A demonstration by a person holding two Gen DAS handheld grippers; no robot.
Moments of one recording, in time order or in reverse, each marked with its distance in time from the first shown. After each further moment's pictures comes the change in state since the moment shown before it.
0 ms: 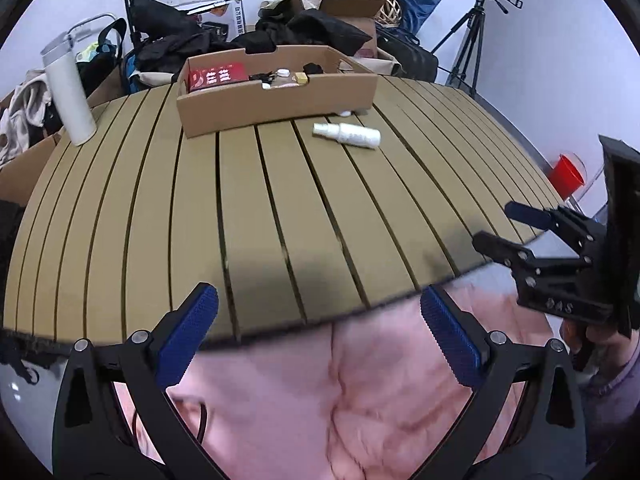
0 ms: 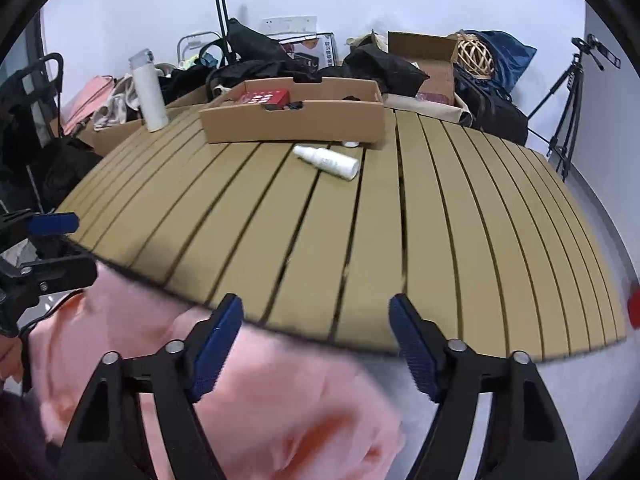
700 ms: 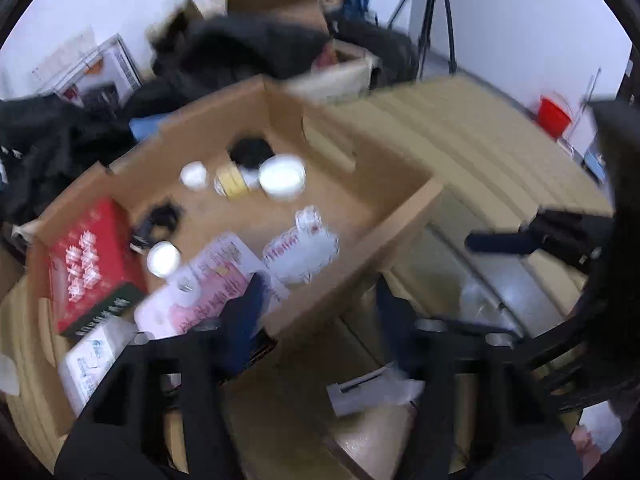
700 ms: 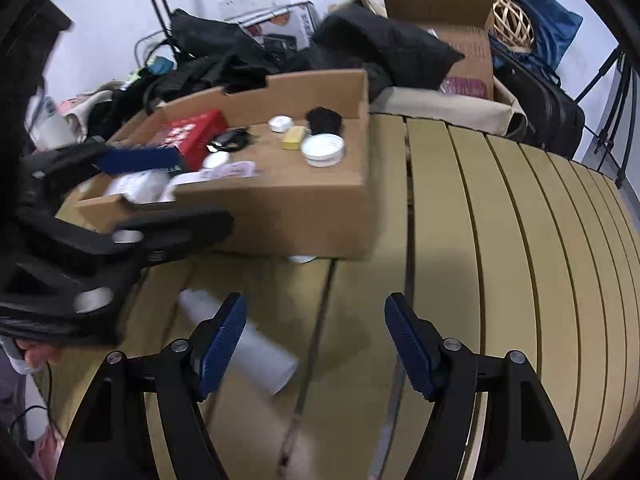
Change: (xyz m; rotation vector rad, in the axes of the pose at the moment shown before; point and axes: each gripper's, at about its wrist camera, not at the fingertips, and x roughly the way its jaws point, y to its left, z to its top) left arm 0.225 -0.007 0.228 0.346 0.036 -0.079; right arm 0.196 -0.081 0.163 0.071 0.100 0.111
